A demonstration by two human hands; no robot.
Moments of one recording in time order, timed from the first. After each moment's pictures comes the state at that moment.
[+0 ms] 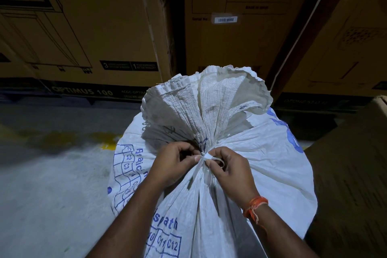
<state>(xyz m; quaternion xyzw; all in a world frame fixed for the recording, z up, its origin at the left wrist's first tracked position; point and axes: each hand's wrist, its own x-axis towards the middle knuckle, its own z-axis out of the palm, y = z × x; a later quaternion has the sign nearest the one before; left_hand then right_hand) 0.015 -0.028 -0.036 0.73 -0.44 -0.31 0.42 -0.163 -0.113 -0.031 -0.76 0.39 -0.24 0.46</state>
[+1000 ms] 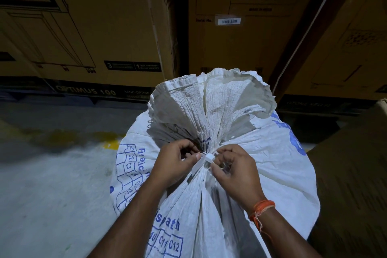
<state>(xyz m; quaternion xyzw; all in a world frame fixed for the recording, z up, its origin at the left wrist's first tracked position) 0.012 -0.027 -0.031 0.76 -0.42 -0.28 0.42 -0.165 -0.116 -0.025 -0.82 0.38 -0.25 0.34</state>
